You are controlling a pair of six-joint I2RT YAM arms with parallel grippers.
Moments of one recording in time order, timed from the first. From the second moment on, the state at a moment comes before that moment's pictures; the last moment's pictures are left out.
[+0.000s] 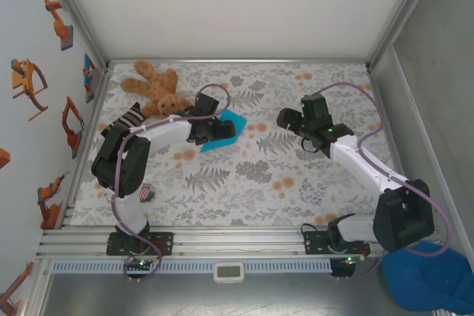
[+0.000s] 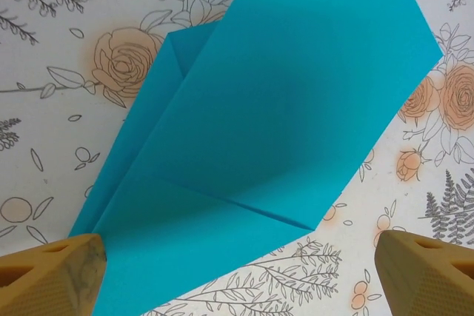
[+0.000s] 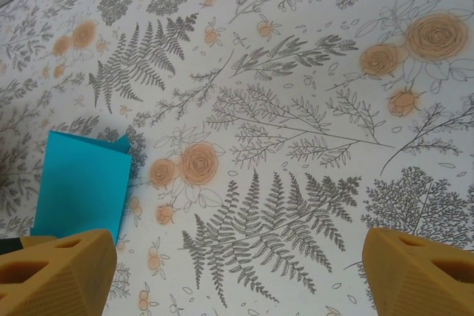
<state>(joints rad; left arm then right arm) -0.61 1.84 1.18 -0.40 0.09 -0.65 0.38 1.32 0.92 -0.36 0.03 0.63</state>
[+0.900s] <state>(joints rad) -0.56 1.94 1.22 -0.32 0.21 -0.64 0.38 1.39 0.87 -0.25 -0.12 0.73</state>
